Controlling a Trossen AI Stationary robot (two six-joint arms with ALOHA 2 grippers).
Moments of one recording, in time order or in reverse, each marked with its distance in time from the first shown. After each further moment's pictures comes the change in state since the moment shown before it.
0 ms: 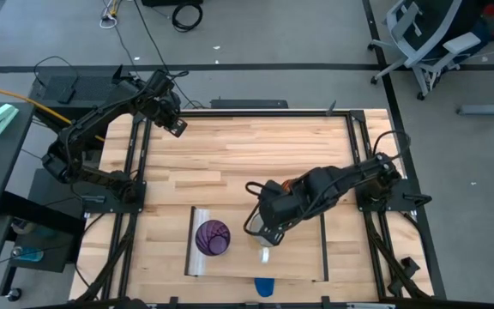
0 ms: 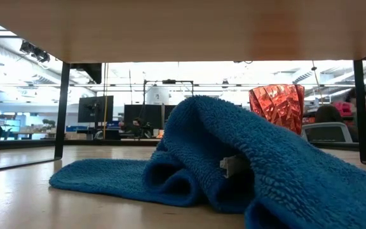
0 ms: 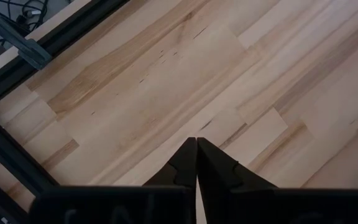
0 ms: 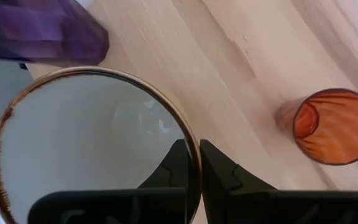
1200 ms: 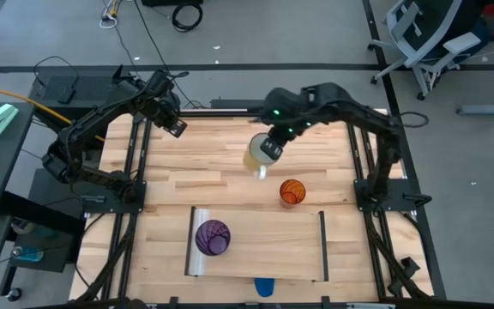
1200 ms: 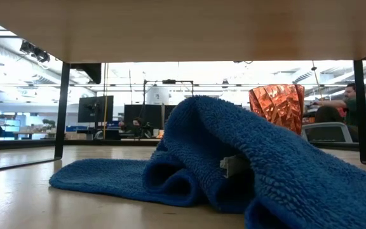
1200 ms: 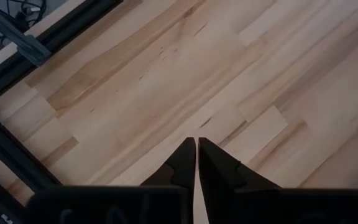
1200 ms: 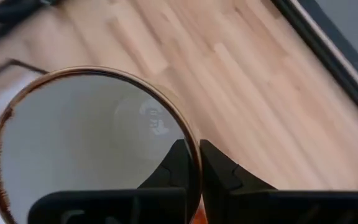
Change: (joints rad) left arm 0.000 0.000 0.000 -0.010 0.000 -0.001; right arm -0.544 -0.141 0.001 0.043 -0.095 -0.573
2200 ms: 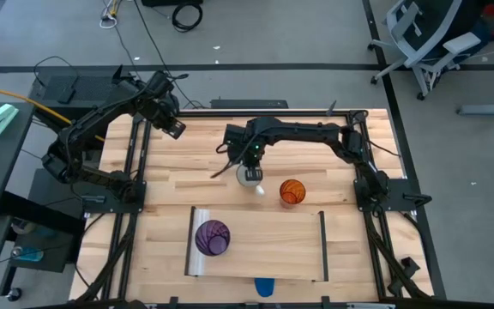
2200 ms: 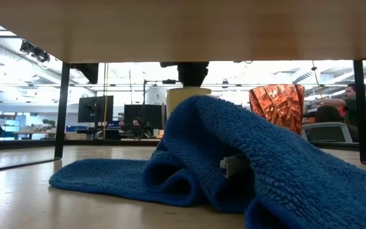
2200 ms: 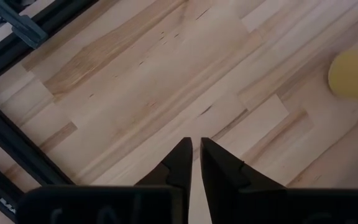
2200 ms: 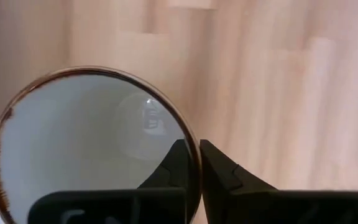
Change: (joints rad) left arm 0.001 0.000 0.000 -0.045 0.000 -0.009; right arm -0.077 0.348 -0.269 0.329 -0.115 -0.693
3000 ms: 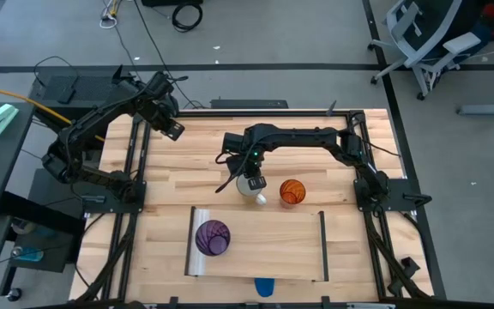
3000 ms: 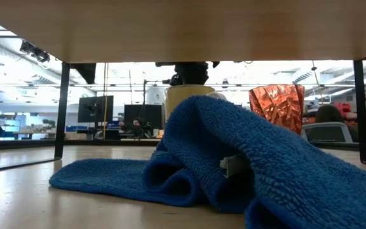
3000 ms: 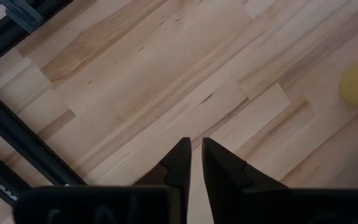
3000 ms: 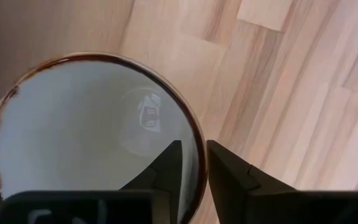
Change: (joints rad) left arm 0.000 0.000 0.000 -0.040 0.000 0.000; right arm 0.049 0.016 -0.032 0.020 -0.085 -0.179
